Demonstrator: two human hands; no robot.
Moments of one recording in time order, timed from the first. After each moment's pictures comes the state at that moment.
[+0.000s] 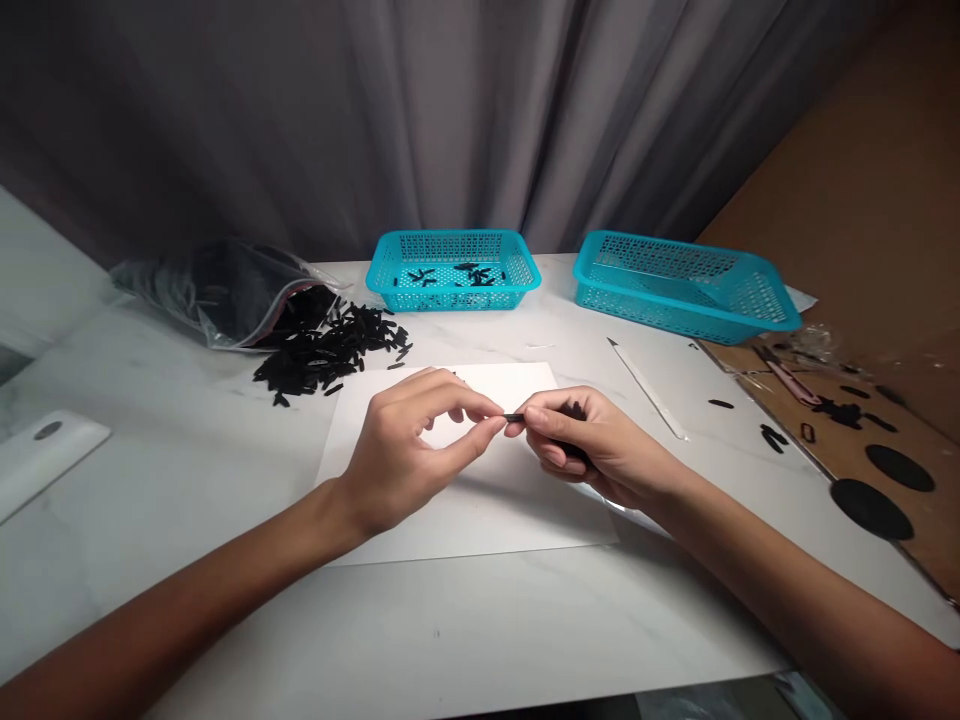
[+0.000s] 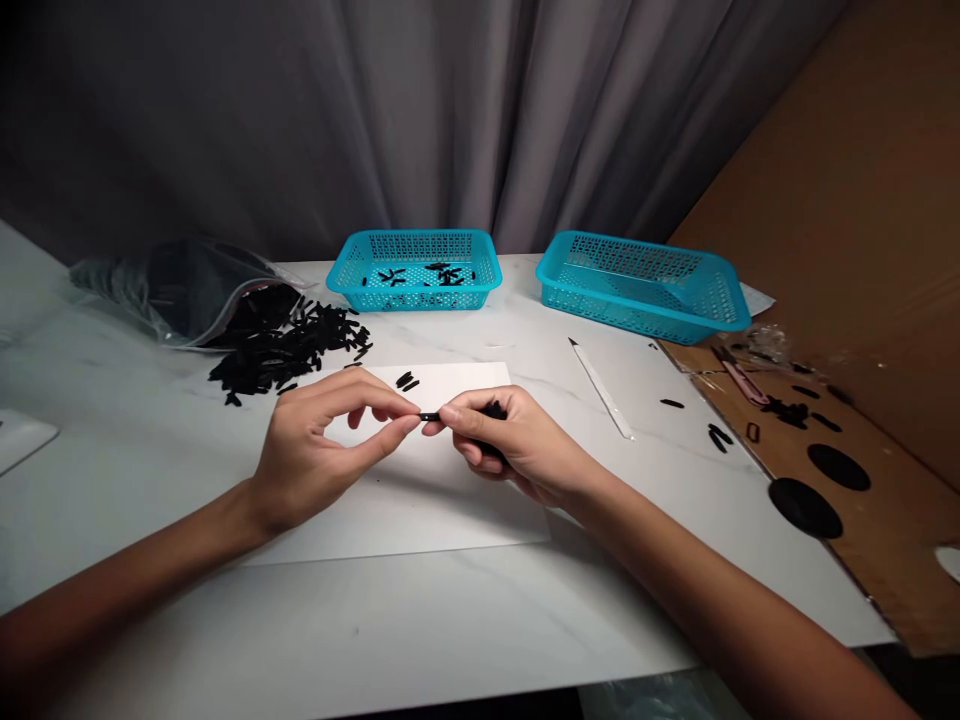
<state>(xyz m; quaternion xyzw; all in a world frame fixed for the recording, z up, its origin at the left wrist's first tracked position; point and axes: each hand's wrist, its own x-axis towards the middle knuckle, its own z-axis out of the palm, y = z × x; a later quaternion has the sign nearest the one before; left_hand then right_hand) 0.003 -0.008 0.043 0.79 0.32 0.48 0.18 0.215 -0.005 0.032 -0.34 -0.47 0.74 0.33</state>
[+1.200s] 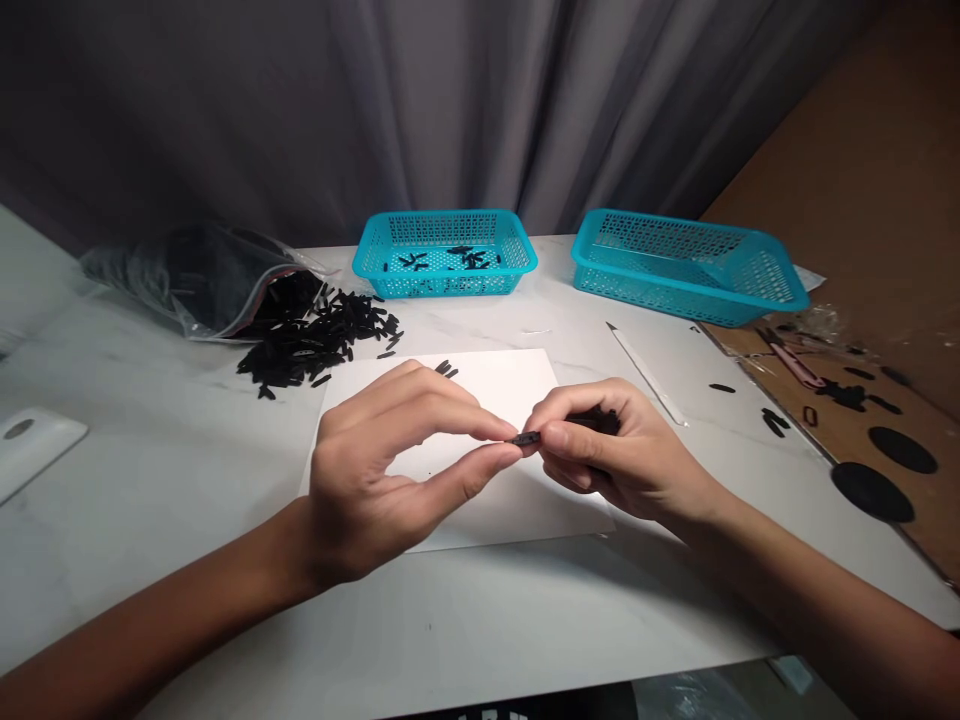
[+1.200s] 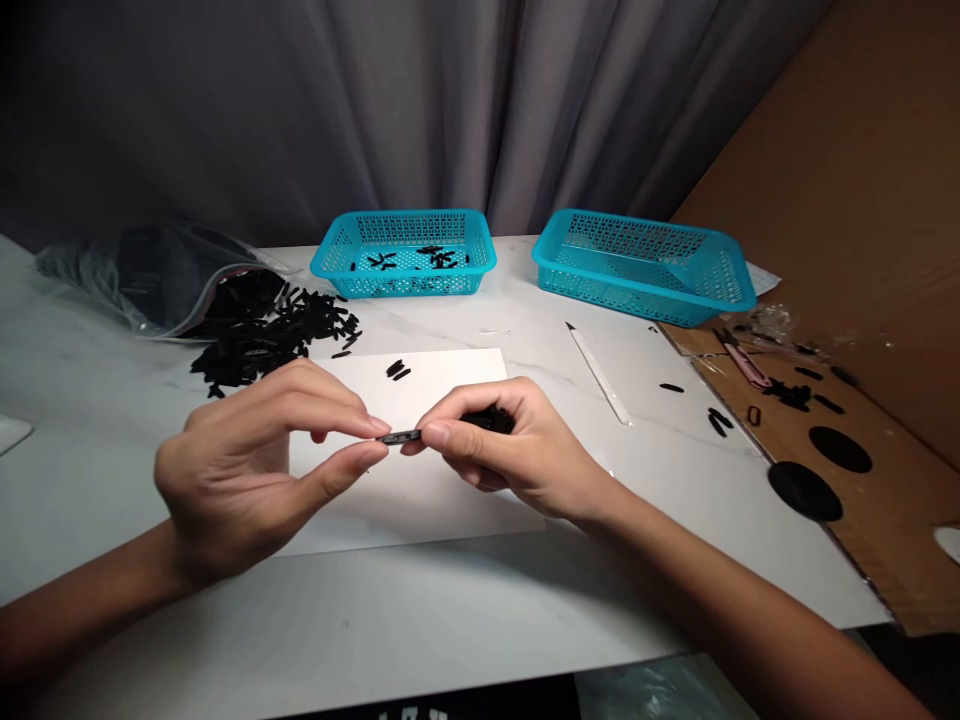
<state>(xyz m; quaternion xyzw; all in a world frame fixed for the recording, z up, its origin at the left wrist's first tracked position) 0.002 -0.026 0.062 0.80 0.26 0.51 0.17 0.217 -0.024 0.046 -0.32 -0.53 0.70 0.37</state>
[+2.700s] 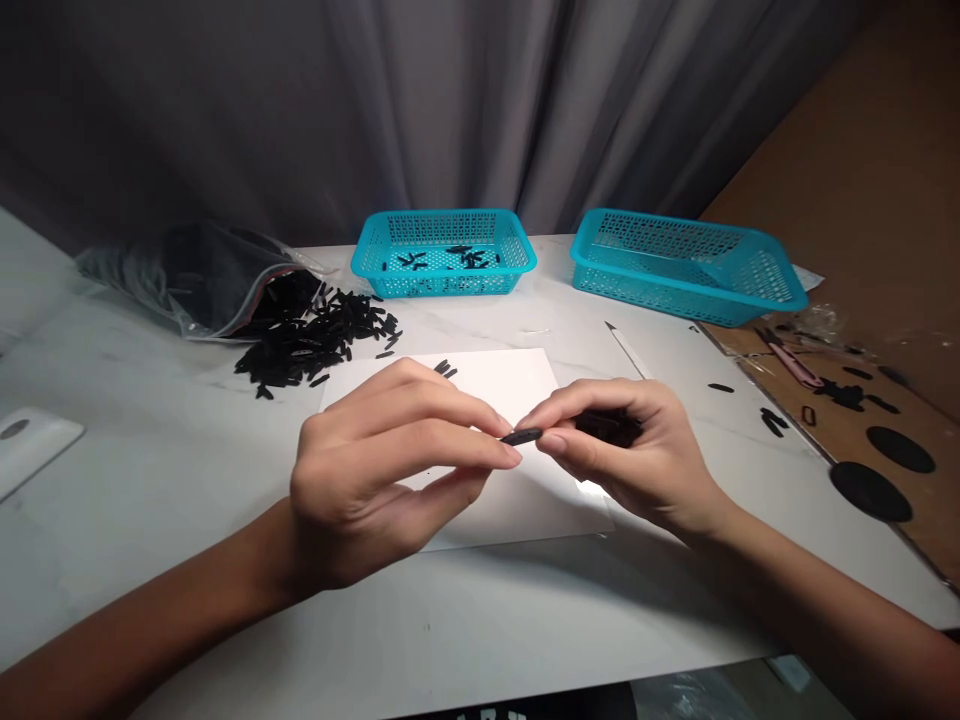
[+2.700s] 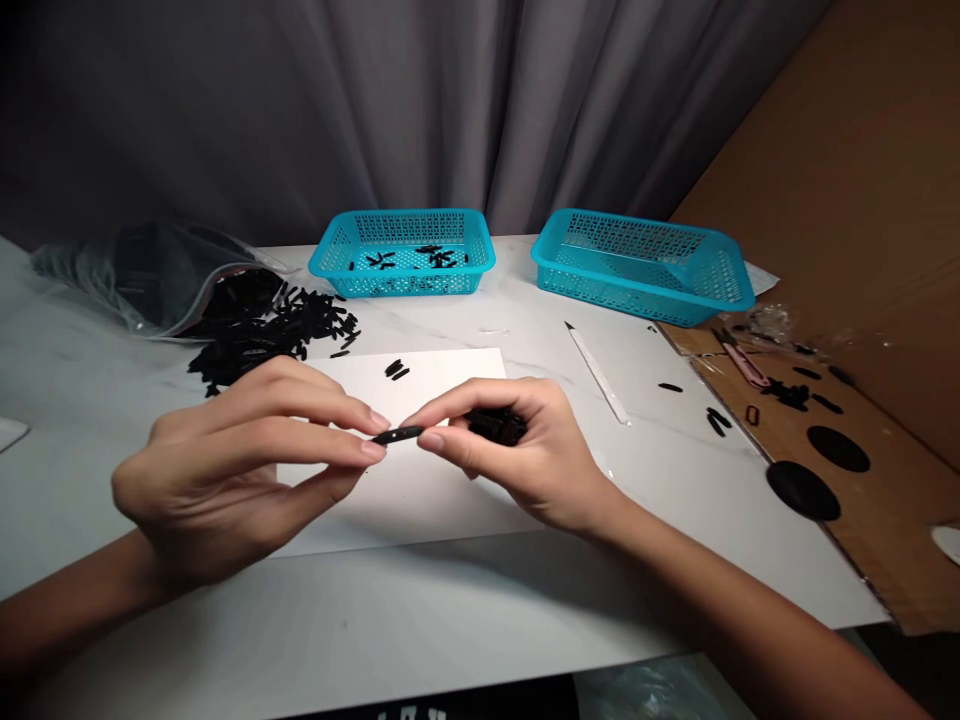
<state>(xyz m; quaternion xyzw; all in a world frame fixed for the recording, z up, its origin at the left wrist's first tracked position) -0.004 -0.024 0.071 0.84 0.22 0.48 0.11 0.213 -0.030 0.052 -0.36 -0.60 0.55 0.46</state>
